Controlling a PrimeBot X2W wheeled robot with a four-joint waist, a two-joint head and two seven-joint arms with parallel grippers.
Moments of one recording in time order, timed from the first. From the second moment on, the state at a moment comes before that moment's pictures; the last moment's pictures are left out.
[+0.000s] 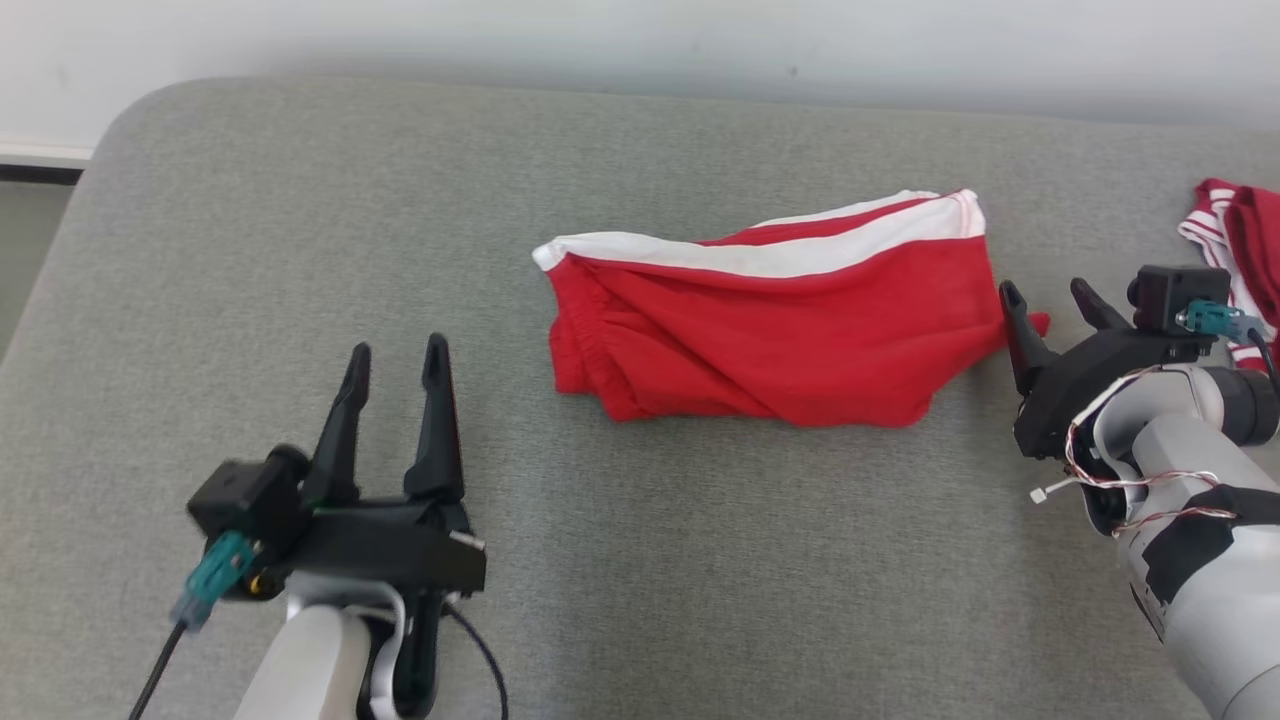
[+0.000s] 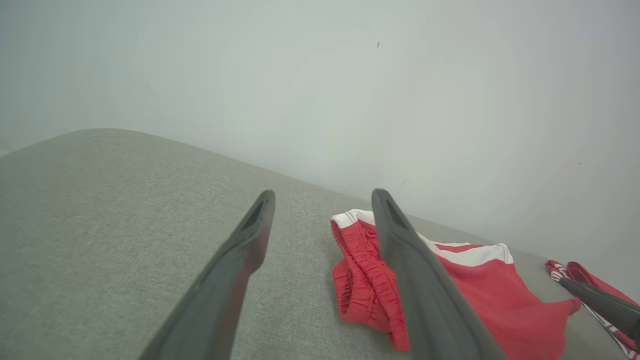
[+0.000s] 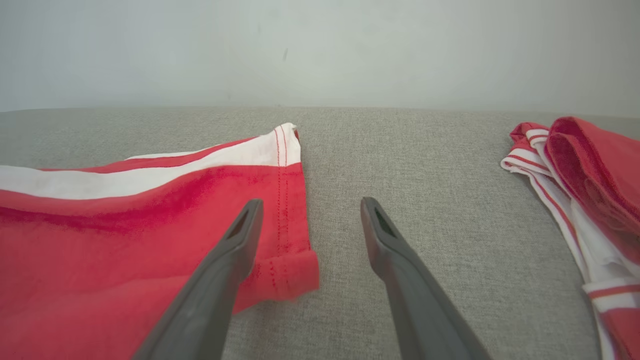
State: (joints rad) left arm -0.40 0.10 -0.26 0.26 -0.58 0.02 -0.26; right arm -0.89 -0.32 0.48 1.13 0.63 0.13 -0.18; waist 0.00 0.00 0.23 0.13
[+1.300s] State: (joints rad) left arm -0.11 0.05 -0.10 0.19 -0.25 -0.09 -0.26; right arm -0.71 -0.36 0.57 1.06 0.81 0.13 -0.16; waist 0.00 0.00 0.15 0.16
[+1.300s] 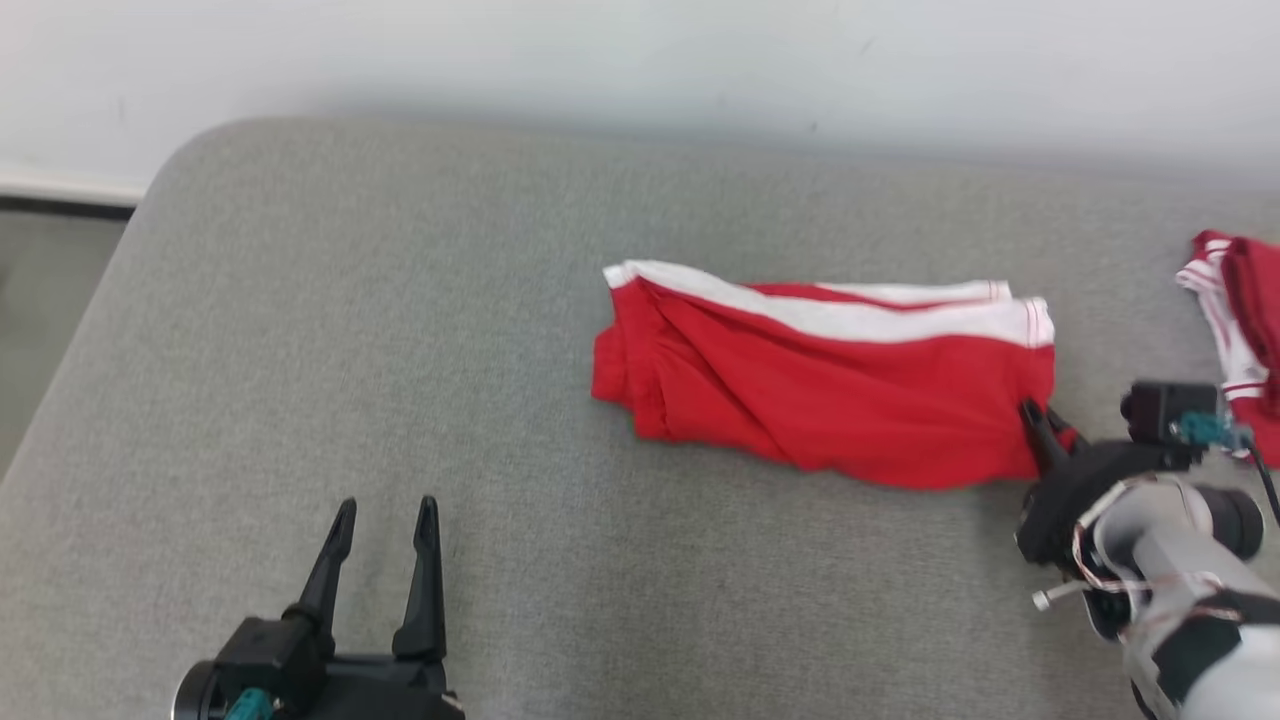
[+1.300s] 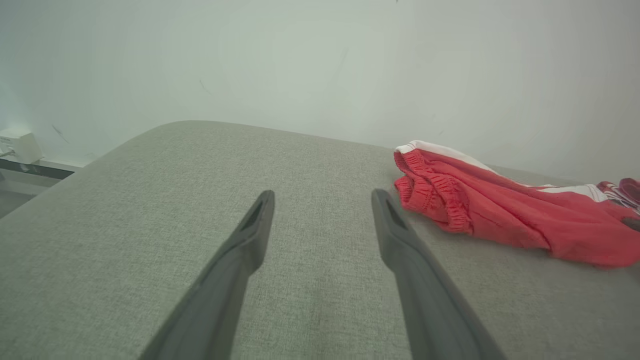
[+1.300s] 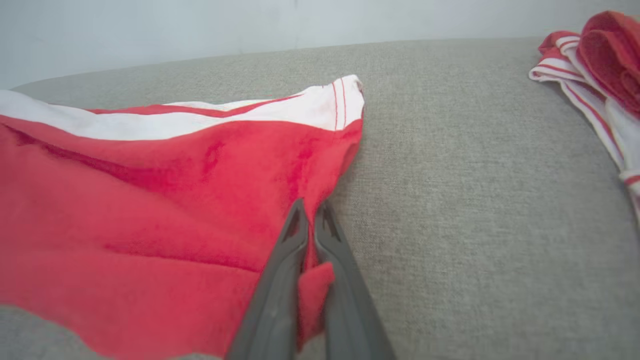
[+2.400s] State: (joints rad) left arm -0.02 0.05 -0.09 0.17 -0.25 -0.10 -0.26; right arm -0.54 -0.43 0.50 0.79 0.78 0.13 -0.16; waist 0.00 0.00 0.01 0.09
